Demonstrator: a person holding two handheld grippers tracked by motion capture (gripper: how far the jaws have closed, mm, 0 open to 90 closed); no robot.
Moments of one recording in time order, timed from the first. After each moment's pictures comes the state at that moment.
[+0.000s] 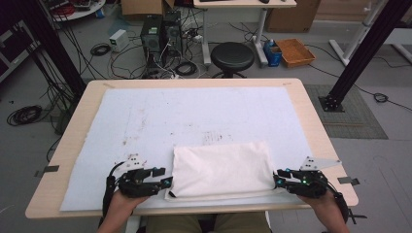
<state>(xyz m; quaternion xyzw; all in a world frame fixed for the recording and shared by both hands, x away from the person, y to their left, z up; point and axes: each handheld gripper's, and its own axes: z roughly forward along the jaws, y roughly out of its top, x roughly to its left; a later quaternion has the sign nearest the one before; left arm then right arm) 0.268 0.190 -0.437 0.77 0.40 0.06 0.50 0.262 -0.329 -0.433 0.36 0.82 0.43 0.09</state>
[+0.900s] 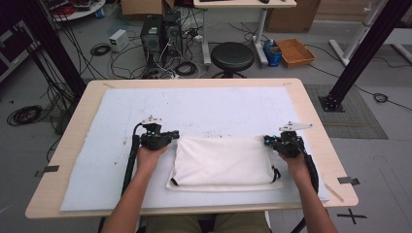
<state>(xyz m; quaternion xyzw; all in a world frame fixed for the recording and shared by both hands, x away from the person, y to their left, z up) 0.401 0.154 -0.439 0.72 0.48 0.11 0.49 0.379 -0.299 -0.435 0.42 0.79 0.40 0.18</state>
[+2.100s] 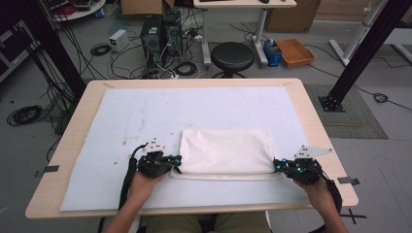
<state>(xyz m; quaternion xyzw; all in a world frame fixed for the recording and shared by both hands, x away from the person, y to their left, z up) 0.309 0.150 -0.437 0.78 0.39 0.09 0.48 0.296 -0.327 -0.433 0.36 0.83 0.42 0.13</state>
